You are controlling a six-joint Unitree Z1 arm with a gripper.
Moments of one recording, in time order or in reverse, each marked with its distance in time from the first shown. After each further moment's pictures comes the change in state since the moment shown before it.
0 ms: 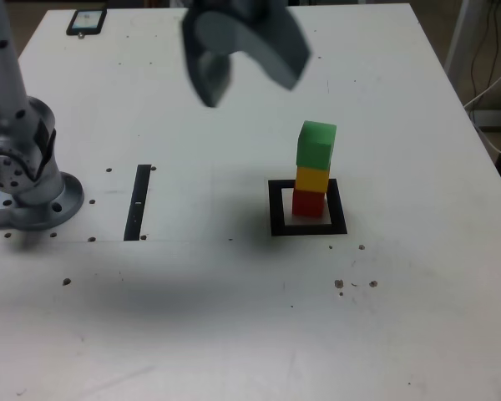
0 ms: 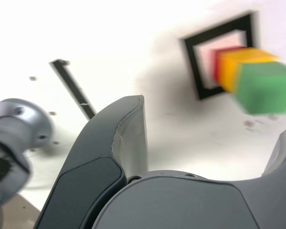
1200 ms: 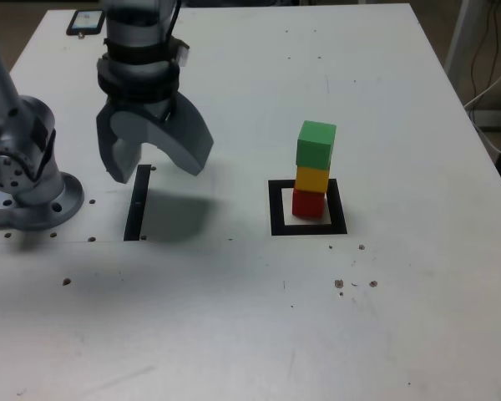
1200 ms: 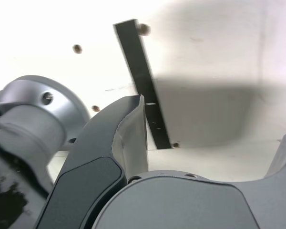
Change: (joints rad) arm -0.010 -0.110 0.595 -0.324 -0.035 -0.126
